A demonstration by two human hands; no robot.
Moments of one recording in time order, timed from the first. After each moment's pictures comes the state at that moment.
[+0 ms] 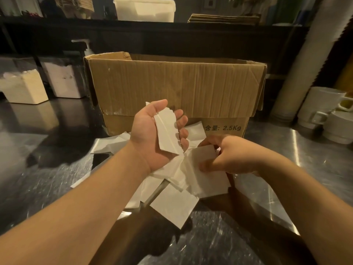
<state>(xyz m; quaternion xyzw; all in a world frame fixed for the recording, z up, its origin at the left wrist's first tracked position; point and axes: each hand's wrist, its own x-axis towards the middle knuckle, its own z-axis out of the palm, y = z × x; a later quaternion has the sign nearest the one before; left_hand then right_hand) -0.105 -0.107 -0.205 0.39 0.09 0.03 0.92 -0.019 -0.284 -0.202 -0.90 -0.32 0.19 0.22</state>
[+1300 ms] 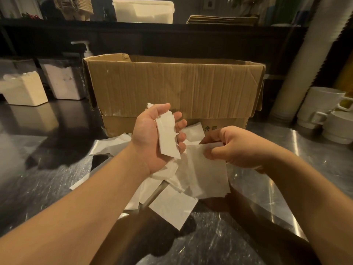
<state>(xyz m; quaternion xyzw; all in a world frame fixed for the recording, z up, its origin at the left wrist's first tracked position) -0.100 -0.107 -0.211 0.43 0.11 0.06 0.89 -0.012 -0.291 -0.196 -0.85 -0.38 0.18 0.33</state>
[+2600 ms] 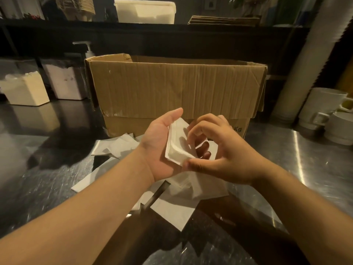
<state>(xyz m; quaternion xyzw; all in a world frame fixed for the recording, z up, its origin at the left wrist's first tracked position) -0.103 -0.112 -0.218 0.38 0.08 -0.10 0.92 -0.032 -0.279 -0.213 -0.78 -0.53 -0.03 0.33</state>
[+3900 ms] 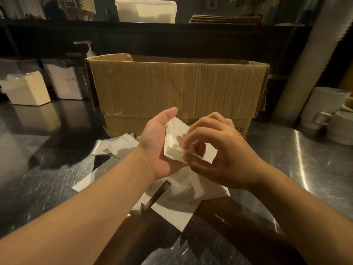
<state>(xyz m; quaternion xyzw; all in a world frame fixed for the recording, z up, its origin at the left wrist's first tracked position) -0.107 -0.116 -0.213 0.37 0.11 -0.06 0.92 -0.037 -0.276 -0.220 -0.73 -0.59 -0.17 0.30</state>
